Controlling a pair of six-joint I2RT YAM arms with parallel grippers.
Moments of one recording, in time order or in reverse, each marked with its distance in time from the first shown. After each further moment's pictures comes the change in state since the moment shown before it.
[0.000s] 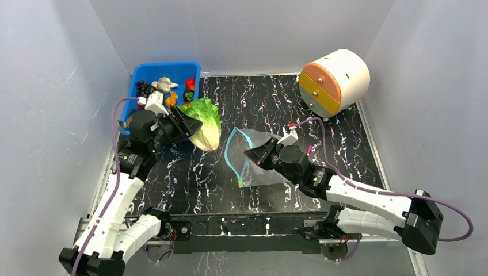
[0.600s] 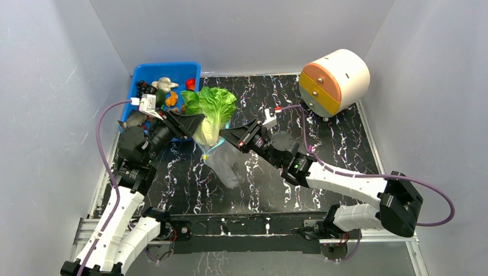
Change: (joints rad) left arm 0.000 -0.157 -0.177 0.538 0.169 0.019; right arm -0.001 0.243 0.179 0.409 -0.148 0.208
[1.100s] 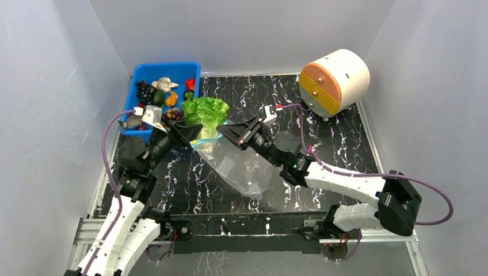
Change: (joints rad) left arm 0.000 -0.101 -0.120 0.011 -0.017 0.244; right arm 0.000 0.022 0.011 0.125 -0.027 0.037
